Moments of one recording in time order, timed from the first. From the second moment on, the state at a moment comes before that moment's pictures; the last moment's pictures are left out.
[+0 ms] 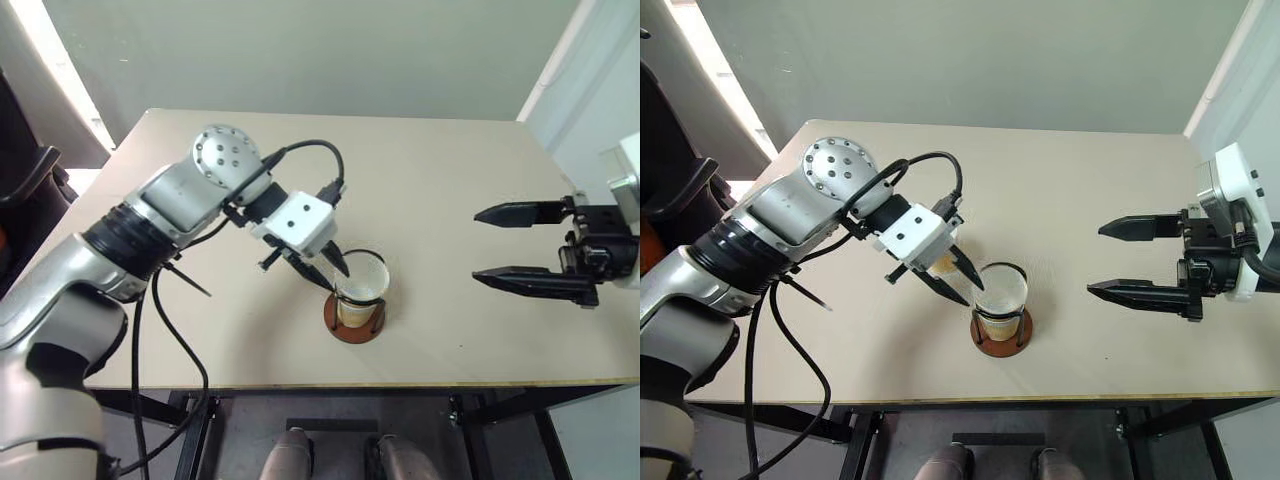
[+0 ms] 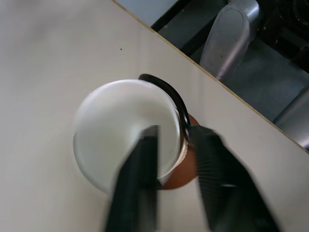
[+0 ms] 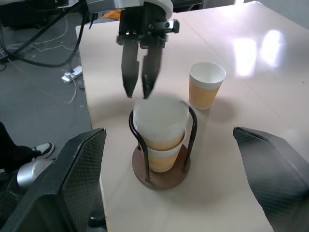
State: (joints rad) left arm -1.31 0.86 -0.81 0.23 -0.51 -0.13 -1.58; right arm -0.46 -1.15 -0.40 -0.48 1.01 0.97 1.09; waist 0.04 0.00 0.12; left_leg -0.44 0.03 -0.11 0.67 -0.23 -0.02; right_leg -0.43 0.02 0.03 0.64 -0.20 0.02
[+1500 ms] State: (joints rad) left arm -1.33 0.64 -0.46 1.18 0.22 -0.39 -1.46; right arm -0.80 -0.84 0.05 -0.41 0.77 1.01 0.85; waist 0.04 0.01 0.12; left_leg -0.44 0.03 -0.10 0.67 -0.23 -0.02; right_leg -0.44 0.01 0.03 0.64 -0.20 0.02
